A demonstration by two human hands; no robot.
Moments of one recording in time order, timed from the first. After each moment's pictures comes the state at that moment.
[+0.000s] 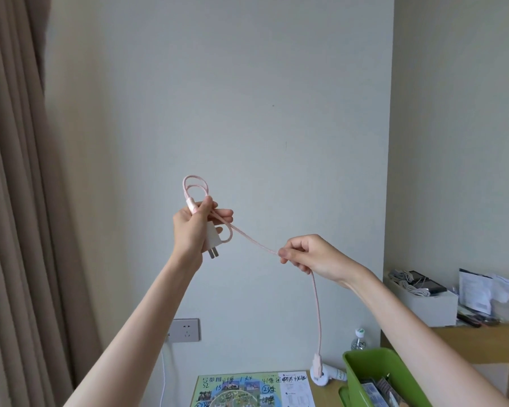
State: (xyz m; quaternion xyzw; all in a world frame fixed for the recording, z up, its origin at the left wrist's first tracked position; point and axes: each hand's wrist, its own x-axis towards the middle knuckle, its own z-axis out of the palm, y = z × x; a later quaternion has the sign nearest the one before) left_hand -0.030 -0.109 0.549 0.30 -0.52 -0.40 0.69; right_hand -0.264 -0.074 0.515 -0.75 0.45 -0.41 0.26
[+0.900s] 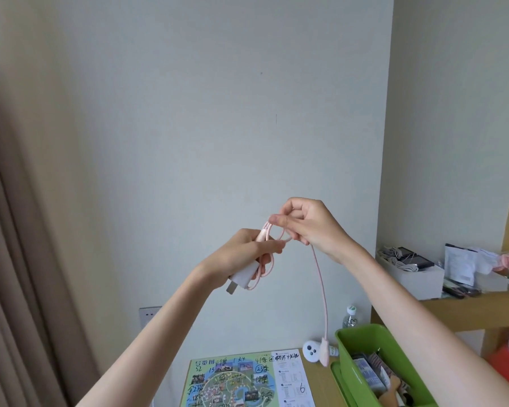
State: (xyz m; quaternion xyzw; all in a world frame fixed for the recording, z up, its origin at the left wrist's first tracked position) left_hand -0.089 -0.121 0.500 0.37 -0.77 -0.42 0.31; right_hand -0.267 -0.105 0.517 -0.70 0.40 -0.53 0.25
